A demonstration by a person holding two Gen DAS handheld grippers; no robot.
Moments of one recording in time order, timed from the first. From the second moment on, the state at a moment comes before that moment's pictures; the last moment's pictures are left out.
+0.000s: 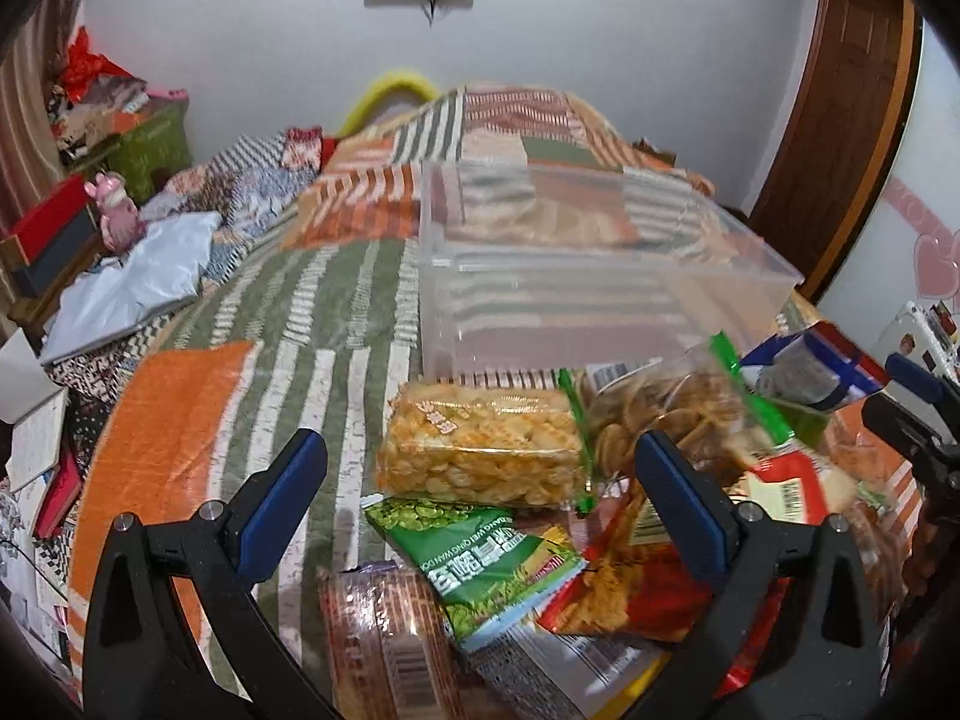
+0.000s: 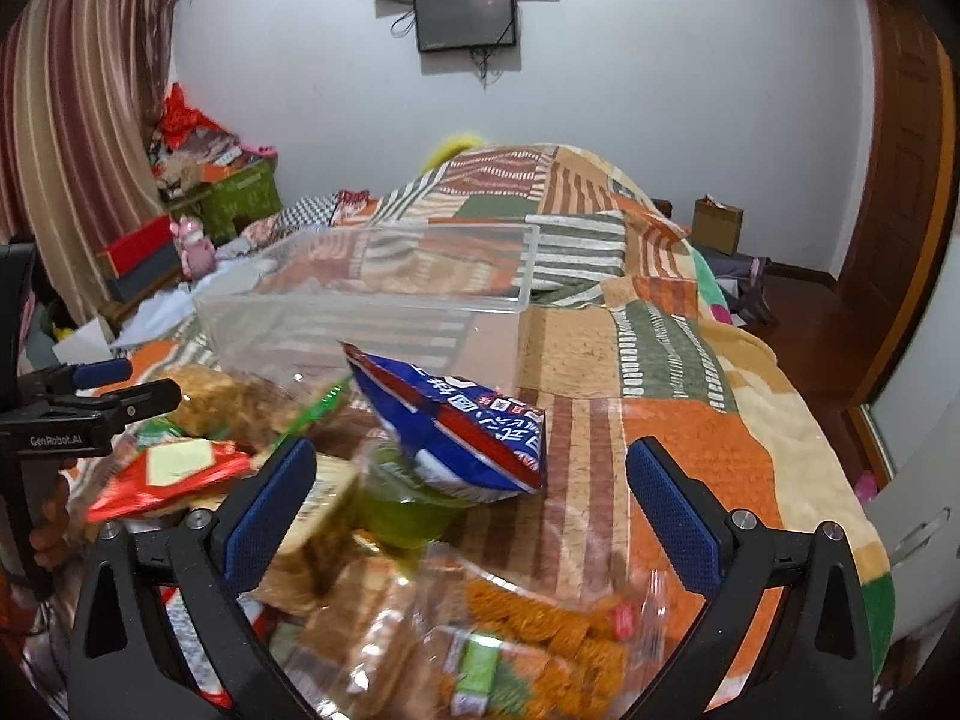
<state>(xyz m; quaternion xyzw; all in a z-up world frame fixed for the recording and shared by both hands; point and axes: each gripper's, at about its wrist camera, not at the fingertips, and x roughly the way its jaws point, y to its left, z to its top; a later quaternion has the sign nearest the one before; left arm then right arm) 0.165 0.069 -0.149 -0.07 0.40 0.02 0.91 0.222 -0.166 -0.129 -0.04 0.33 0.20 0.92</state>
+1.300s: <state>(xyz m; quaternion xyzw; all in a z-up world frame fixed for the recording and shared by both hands) 0.150 0.077 -0.119 -0.07 0.37 0.02 0.93 0.244 -0.176 -0.105 0.00 0.35 0.24 0.91</state>
